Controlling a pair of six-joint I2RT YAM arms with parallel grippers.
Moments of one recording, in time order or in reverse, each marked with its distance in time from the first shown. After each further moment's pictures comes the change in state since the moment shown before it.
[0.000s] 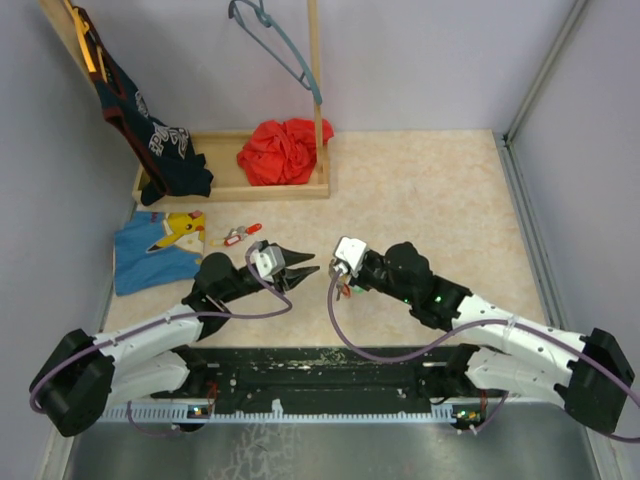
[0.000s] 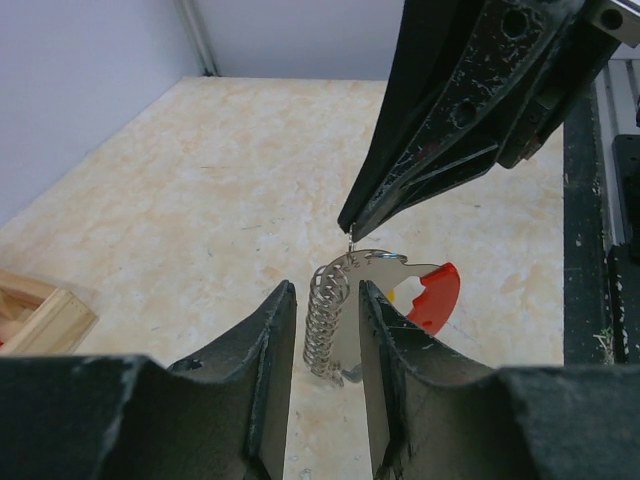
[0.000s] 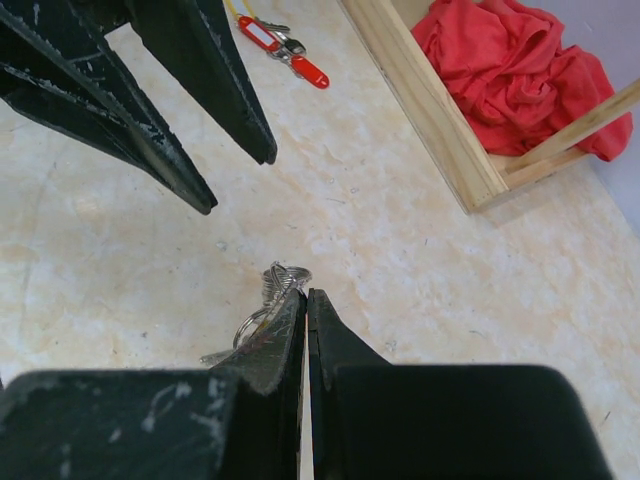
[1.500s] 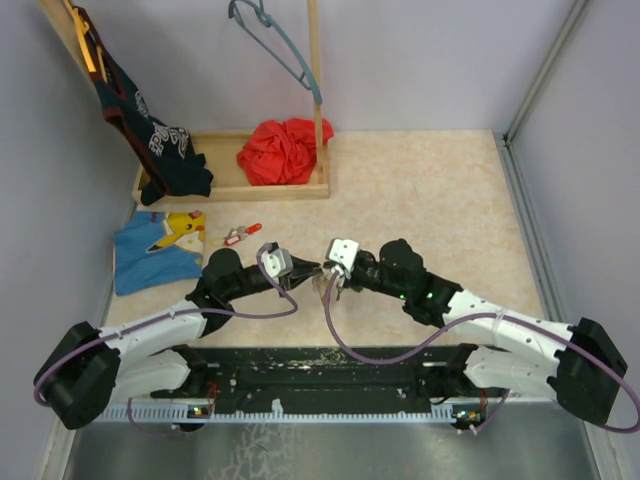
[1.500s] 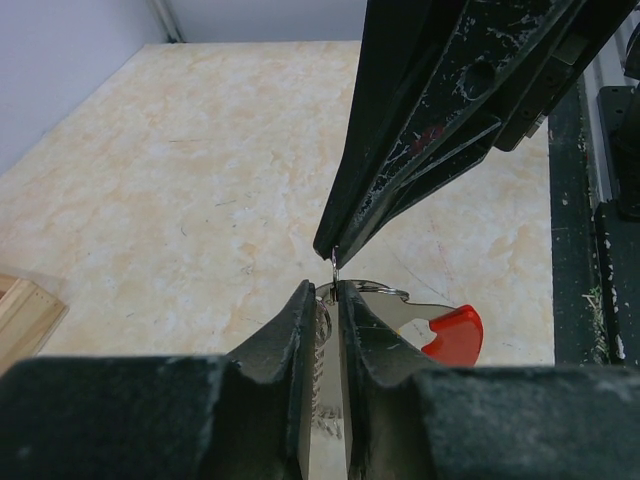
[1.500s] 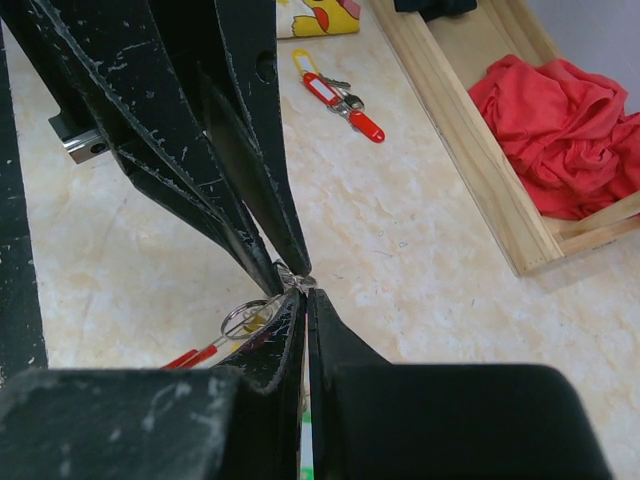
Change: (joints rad) left arm 0.000 0.048 0.023 -0.079 0.063 0.063; right arm 0.000 0.082 0.008 0.115 -0.167 0.024
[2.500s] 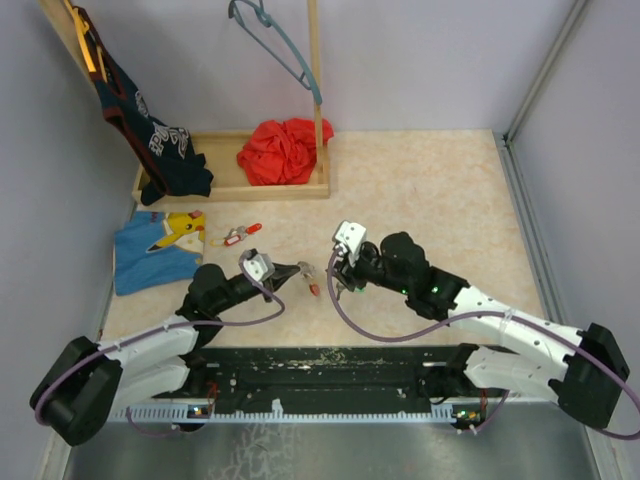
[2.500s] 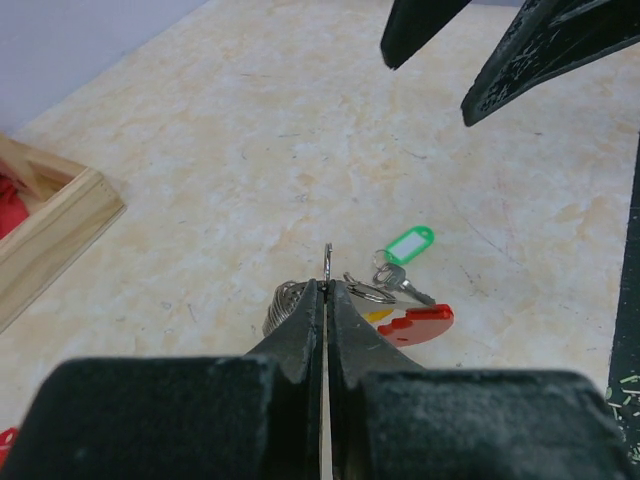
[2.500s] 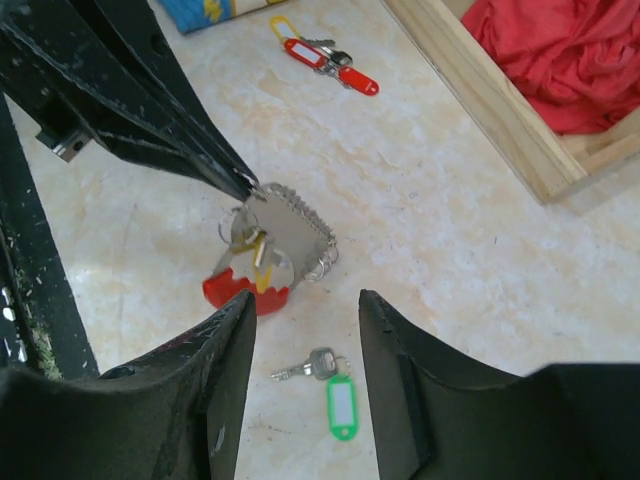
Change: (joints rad) left arm 0.085 -0.072 -0.168 0.085 -0.086 -0.031; right arm -0.015 -0.018 0.077 -0.156 0.064 0.163
